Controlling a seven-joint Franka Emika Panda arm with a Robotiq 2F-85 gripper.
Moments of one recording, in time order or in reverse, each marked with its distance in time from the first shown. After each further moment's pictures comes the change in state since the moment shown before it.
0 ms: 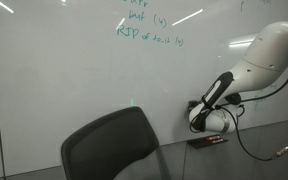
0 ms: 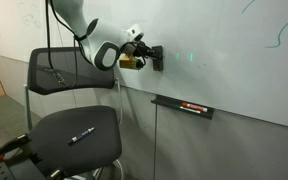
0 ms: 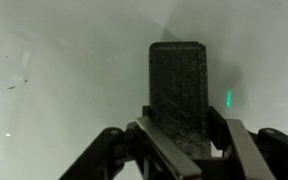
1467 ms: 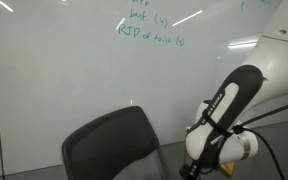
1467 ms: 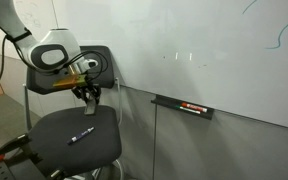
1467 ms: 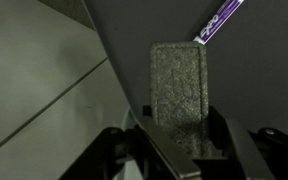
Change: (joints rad) arm 0.756 -0.111 -0.337 -0.360 0.153 -0.862 -0.370
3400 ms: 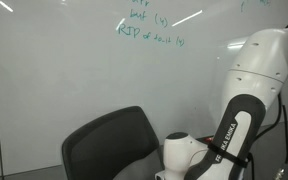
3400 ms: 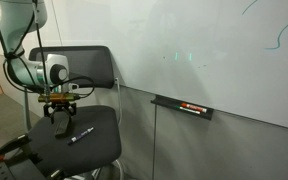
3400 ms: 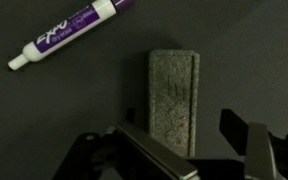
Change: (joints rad) arm -0.714 0.184 0.799 0.223 -0.906 -0.213 0.422
